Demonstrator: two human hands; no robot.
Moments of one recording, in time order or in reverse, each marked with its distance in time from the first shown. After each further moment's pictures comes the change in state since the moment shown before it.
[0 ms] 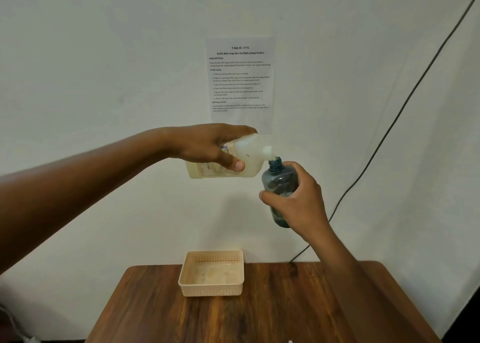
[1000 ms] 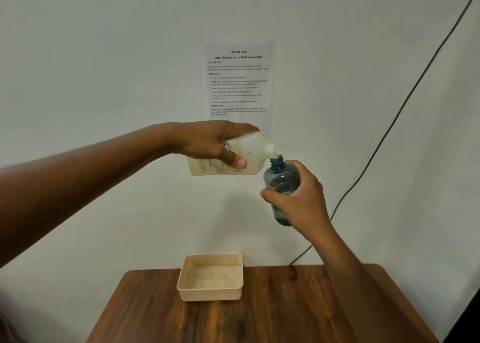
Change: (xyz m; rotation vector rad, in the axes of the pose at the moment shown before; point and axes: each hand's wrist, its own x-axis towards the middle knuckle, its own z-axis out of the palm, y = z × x) left_hand 0.012 0.002 -0.011 0.024 -0.012 -0.013; right_hand 0.008 -0.005 -0.004 0.015 0.015 -0.031
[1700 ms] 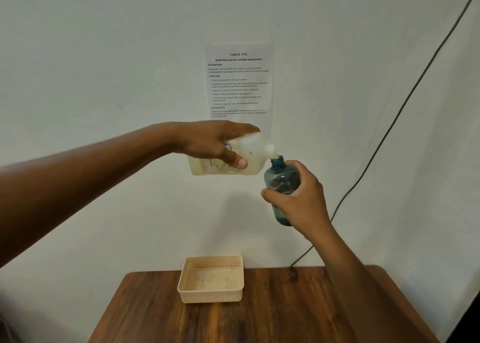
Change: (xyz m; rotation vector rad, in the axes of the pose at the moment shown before) left_hand 0.003 0.004 -0.005 0.008 -0.009 -0.005; right_hand 0.003 -0.002 -0.001 0.003 0.009 -0.027
